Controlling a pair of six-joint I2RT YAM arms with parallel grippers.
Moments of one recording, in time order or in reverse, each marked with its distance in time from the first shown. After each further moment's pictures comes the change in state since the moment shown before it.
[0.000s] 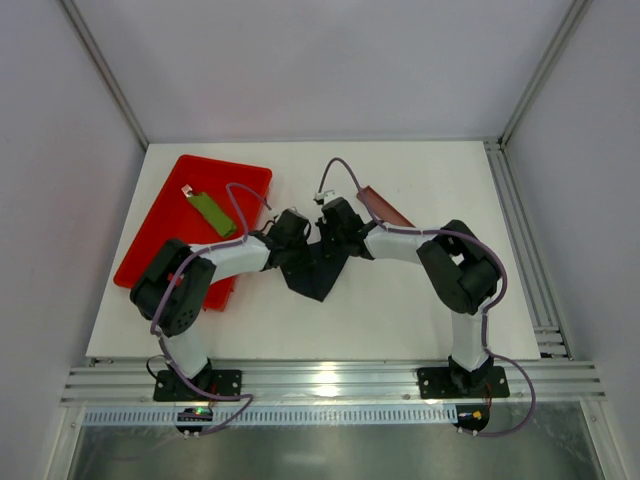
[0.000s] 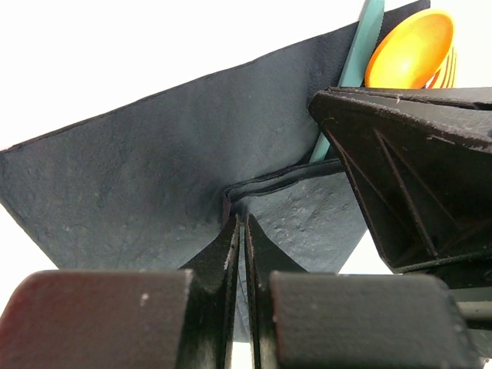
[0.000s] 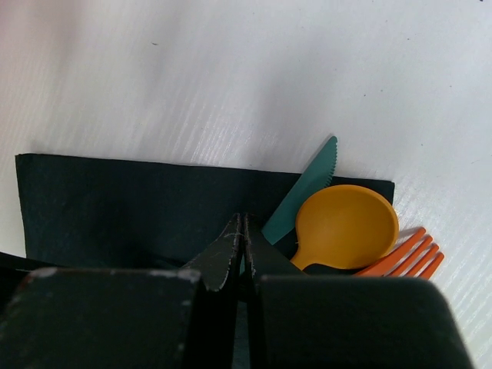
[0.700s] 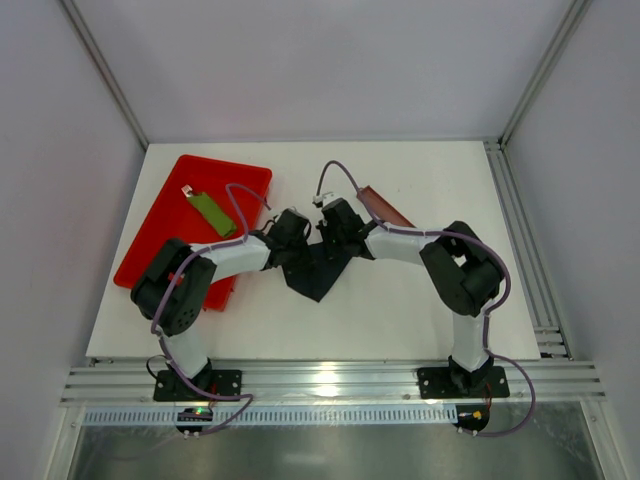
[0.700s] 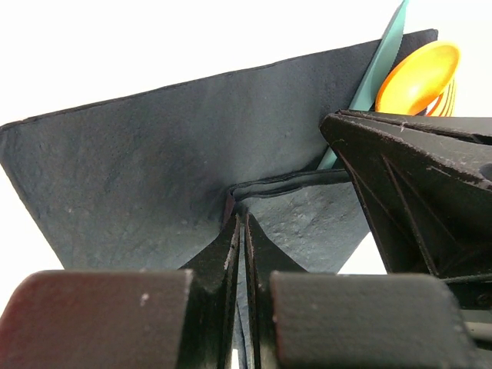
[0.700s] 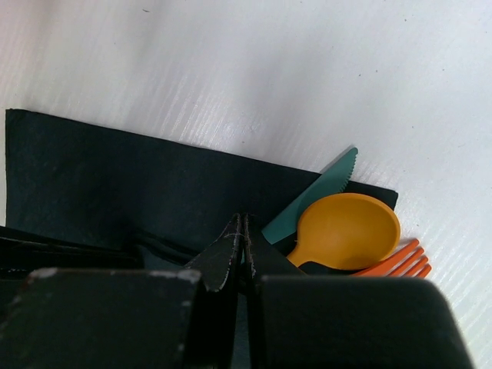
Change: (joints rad) left arm 0.000 0.005 0.005 0.000 0.000 -0.016; right arm 0.005 -0.021 -0.001 -0.058 0.011 -0.063
